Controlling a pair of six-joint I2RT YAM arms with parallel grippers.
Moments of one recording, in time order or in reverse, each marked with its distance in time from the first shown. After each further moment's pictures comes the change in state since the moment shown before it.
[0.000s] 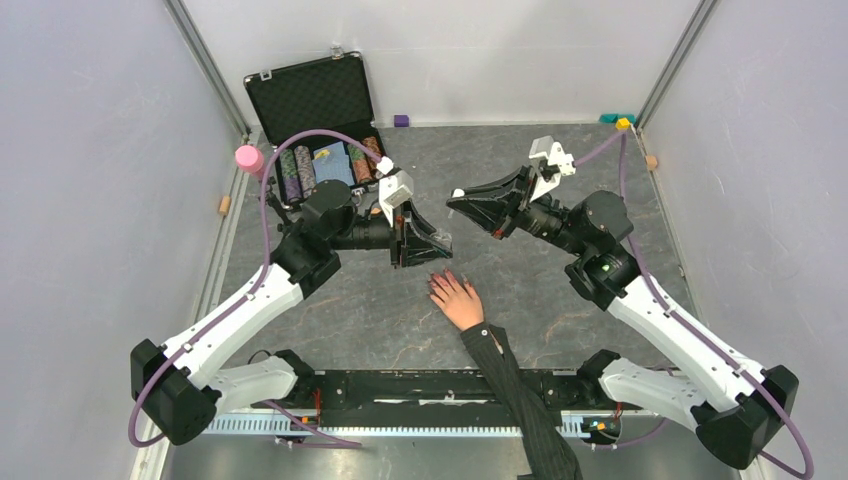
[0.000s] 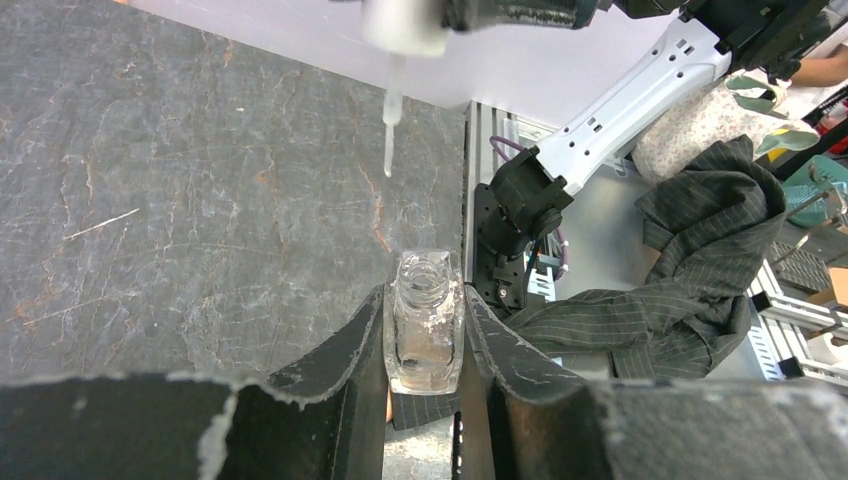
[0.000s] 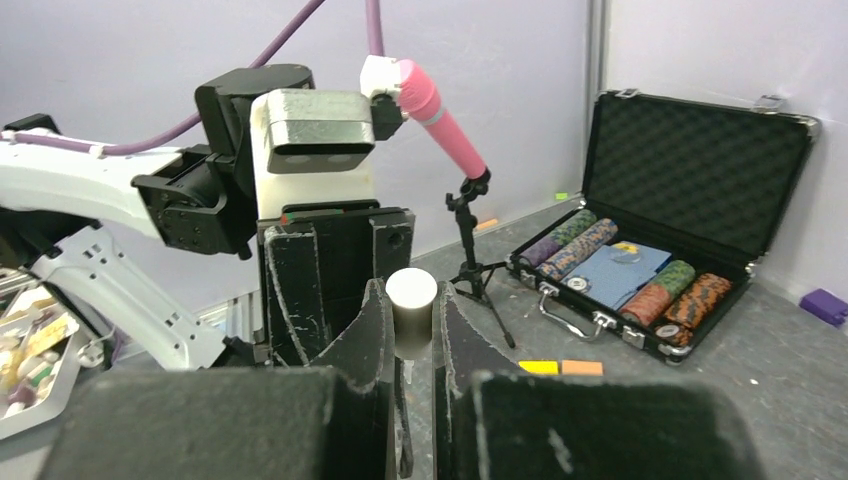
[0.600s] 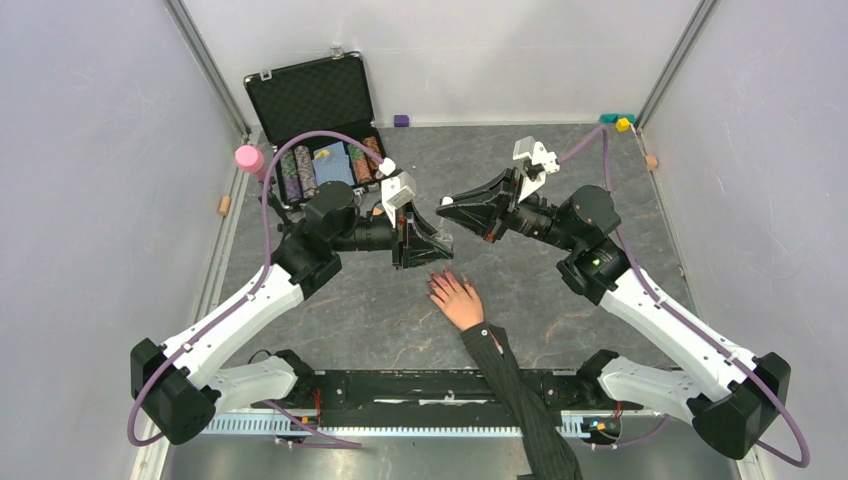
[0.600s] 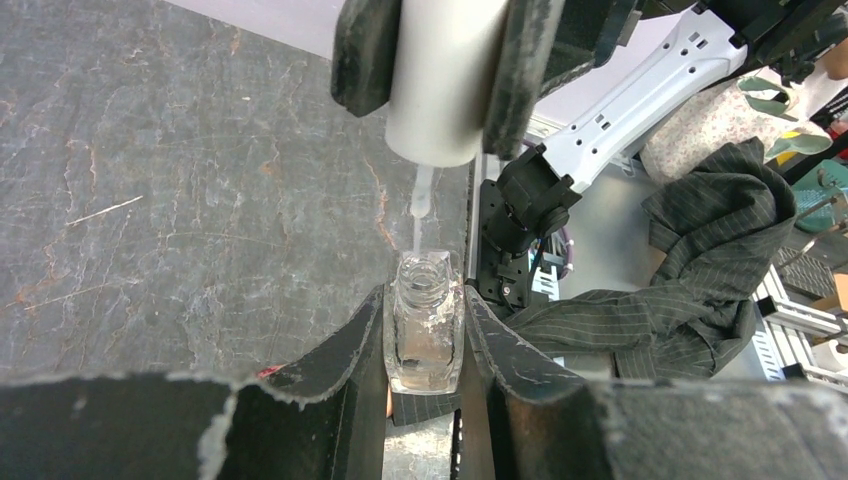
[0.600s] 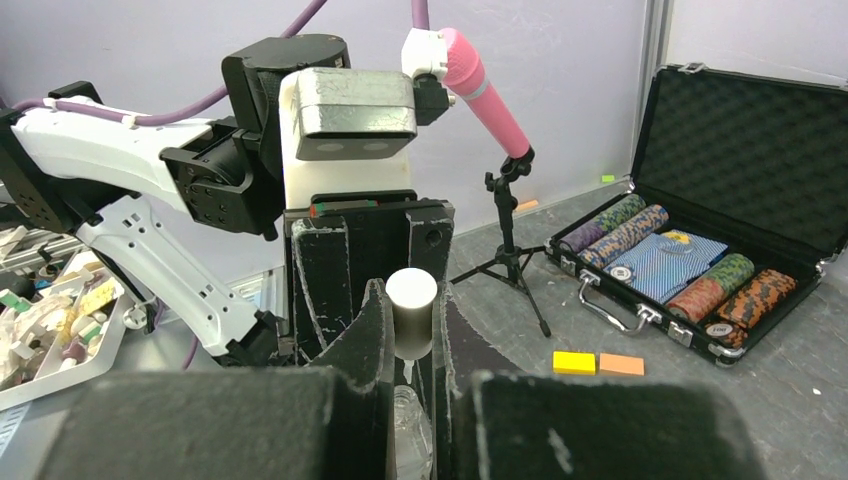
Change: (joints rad) left arm -0.015 0.000 0.000 -0.023 -0.034 0.003; right arm 0.026 0.055 0.013 0.006 -0.081 0.016
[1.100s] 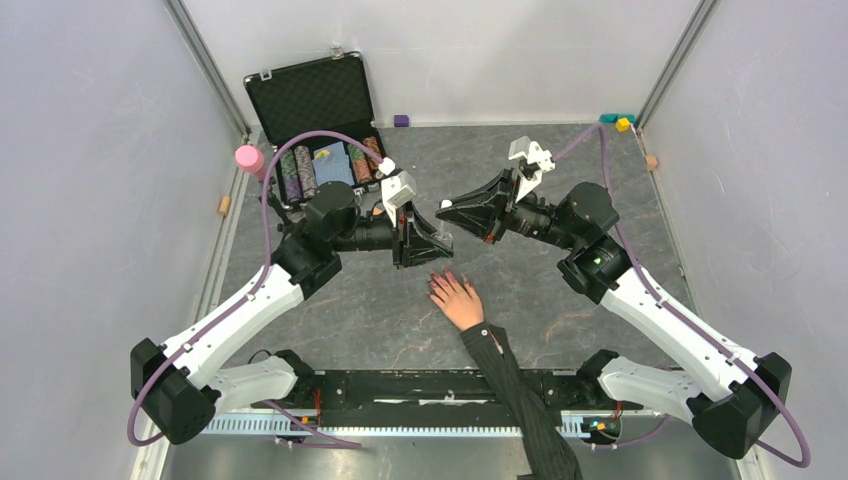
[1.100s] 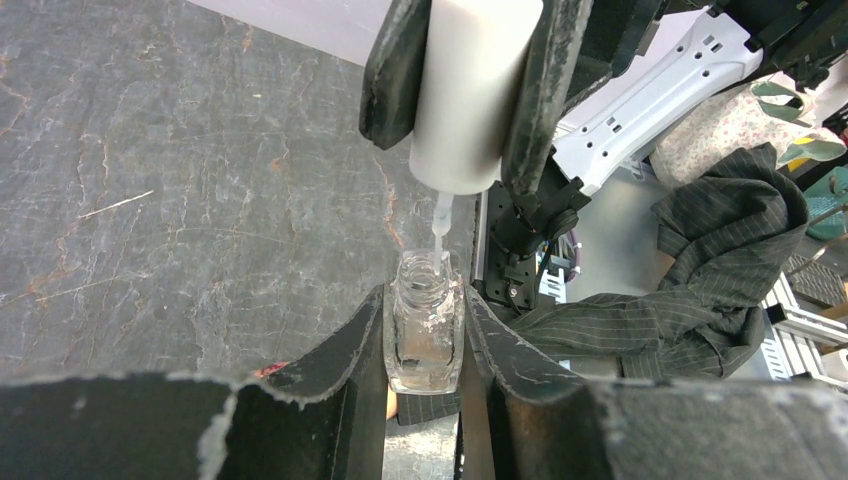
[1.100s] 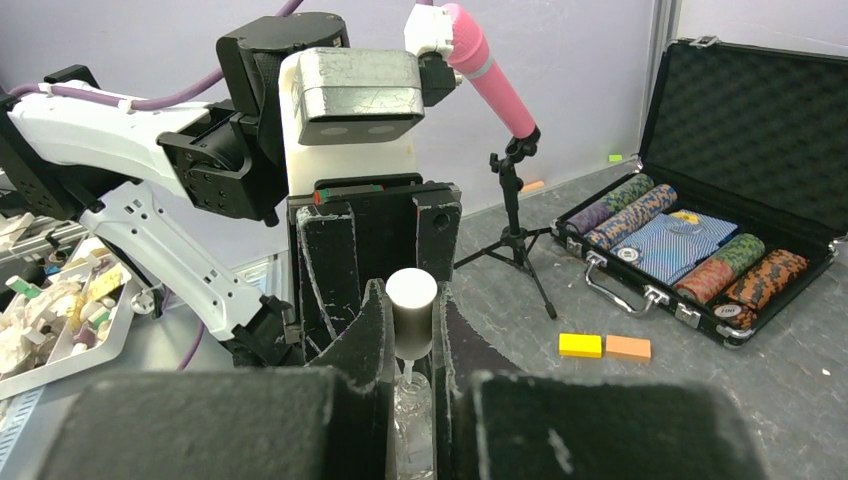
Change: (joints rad) left arm -0.001 0.000 0.000 -0.007 -0.025 0.003; right arm 0.000 0.005 0.024 -0.061 -0.020 -0.010
